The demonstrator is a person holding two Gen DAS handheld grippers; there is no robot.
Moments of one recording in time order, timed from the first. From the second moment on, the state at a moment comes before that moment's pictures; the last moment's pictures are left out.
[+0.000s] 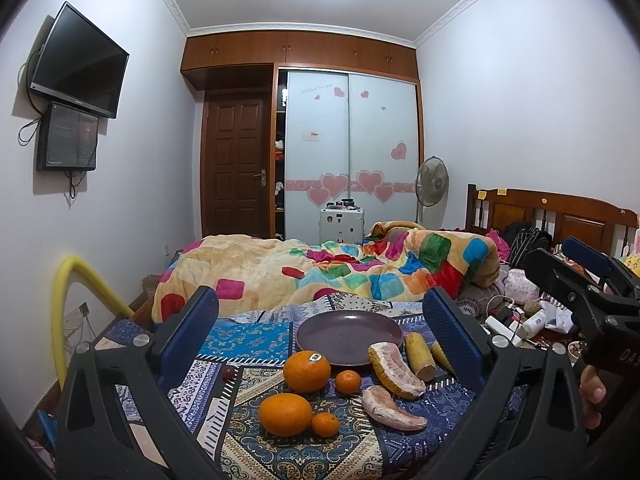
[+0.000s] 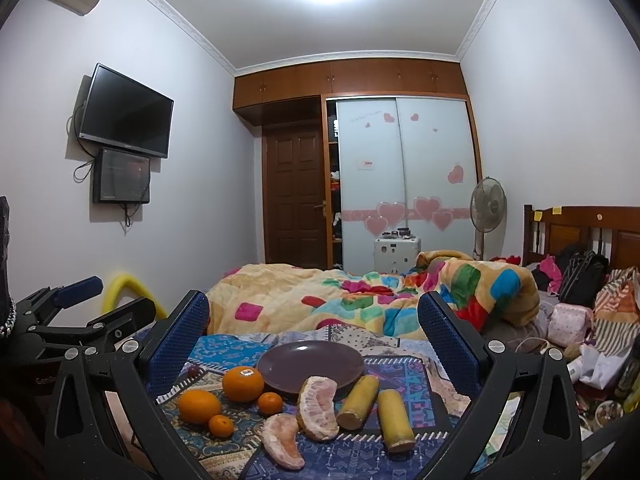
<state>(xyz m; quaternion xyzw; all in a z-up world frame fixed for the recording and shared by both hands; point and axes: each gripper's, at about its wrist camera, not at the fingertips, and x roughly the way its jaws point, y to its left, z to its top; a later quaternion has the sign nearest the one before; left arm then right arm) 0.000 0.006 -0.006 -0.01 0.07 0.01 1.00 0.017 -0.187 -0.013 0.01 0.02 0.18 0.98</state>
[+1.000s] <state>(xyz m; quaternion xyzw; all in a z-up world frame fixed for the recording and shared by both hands) 0.006 0.010 -0.012 -0.01 0.08 0.01 1.00 0.024 -0.186 -0.017 0.02 0.03 0.19 0.98</state>
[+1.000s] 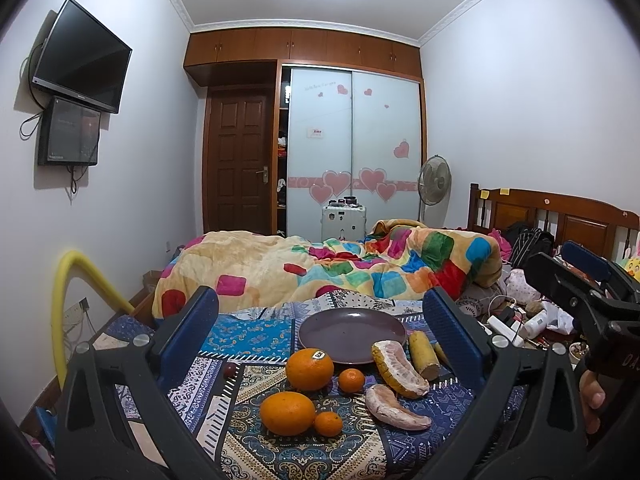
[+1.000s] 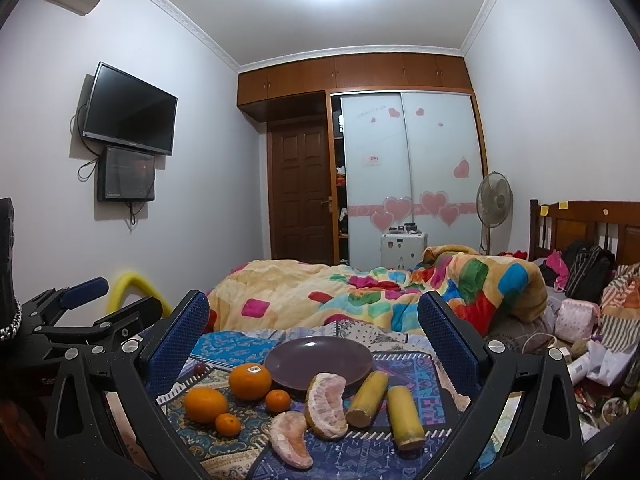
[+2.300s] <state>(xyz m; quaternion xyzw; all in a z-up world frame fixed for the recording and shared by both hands) 0.074 0.047 -0.097 0.00 0.25 0.04 0.97 0.085 -0.218 -0.093 -0.07 0.19 0.12 0.97</state>
